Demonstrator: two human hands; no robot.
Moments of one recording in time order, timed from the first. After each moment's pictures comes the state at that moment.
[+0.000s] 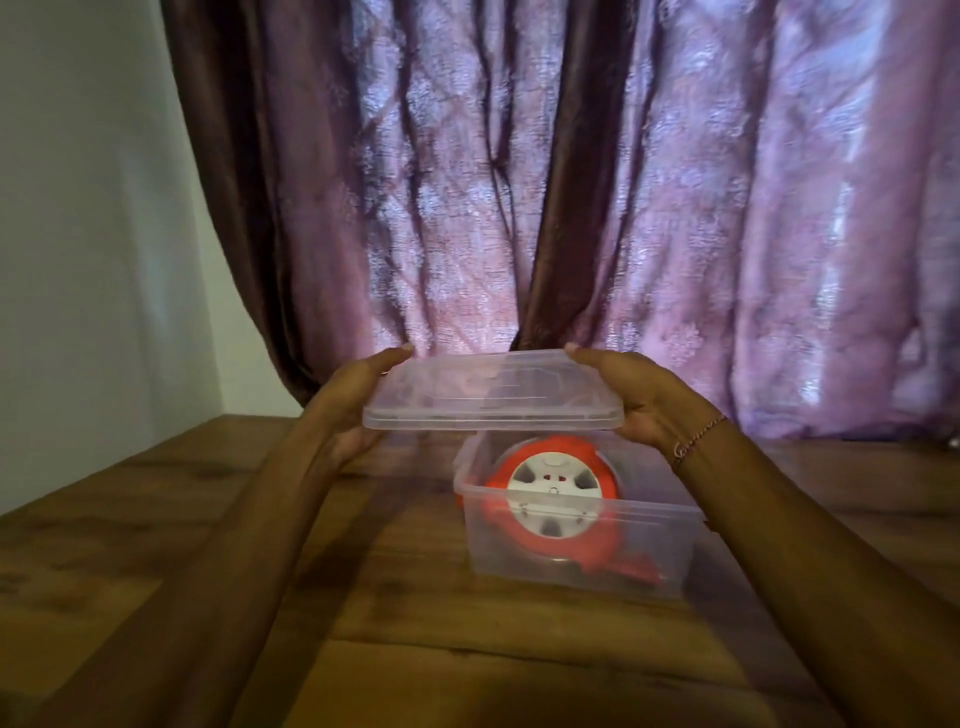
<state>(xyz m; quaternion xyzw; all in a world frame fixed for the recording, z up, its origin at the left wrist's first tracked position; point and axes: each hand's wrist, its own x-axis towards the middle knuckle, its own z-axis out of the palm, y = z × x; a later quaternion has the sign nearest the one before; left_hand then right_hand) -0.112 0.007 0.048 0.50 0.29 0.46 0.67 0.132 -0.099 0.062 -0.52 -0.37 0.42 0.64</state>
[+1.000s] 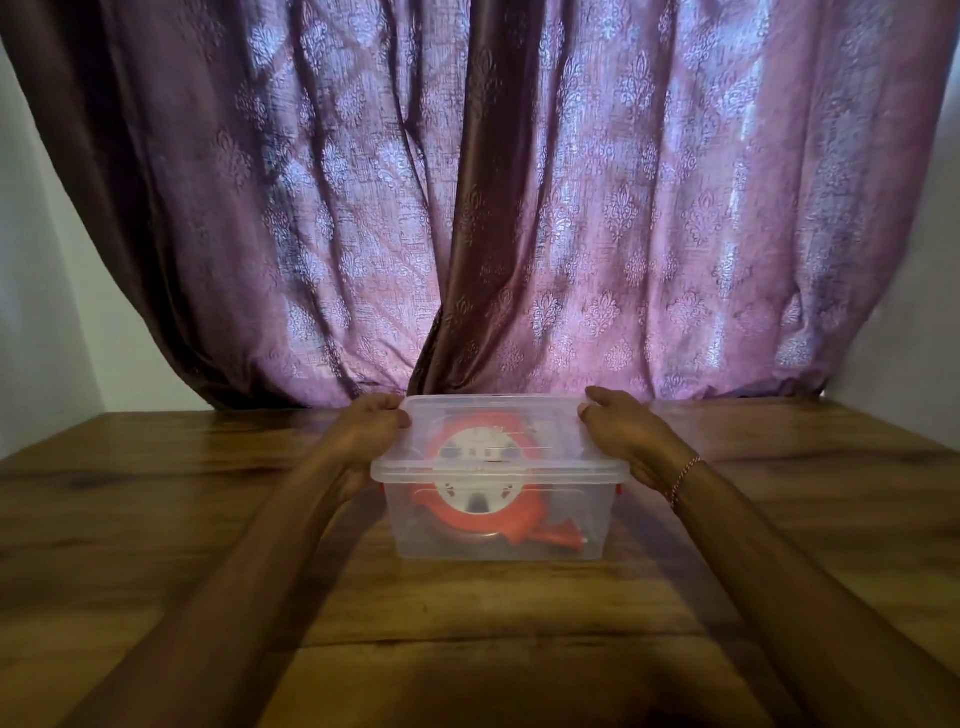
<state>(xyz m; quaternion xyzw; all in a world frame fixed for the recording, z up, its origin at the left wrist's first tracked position) -0.028 0.017 -0.016 0.67 0.40 0.38 0.49 0.196 -0.139 -0.009 -0.79 -0.42 0.11 0.44</state>
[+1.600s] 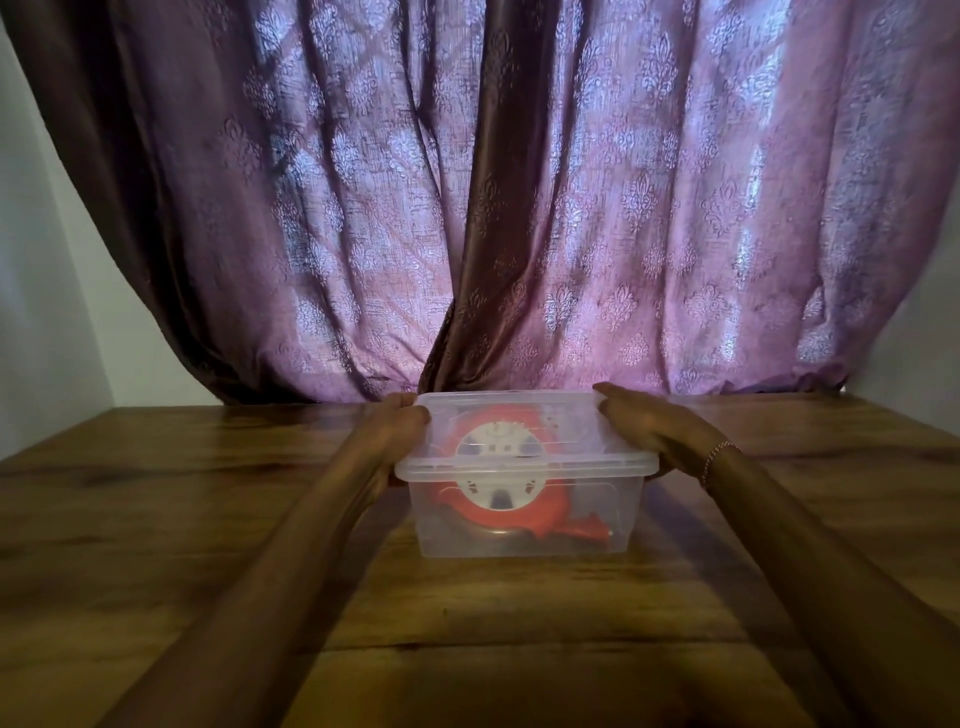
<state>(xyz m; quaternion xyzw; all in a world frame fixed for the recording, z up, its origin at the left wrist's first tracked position) -0.019 0.022 -0.020 0.66 0.43 0.38 0.49 0.205 -0.138 0.005 -0.82 -0.39 0.20 0.36</state>
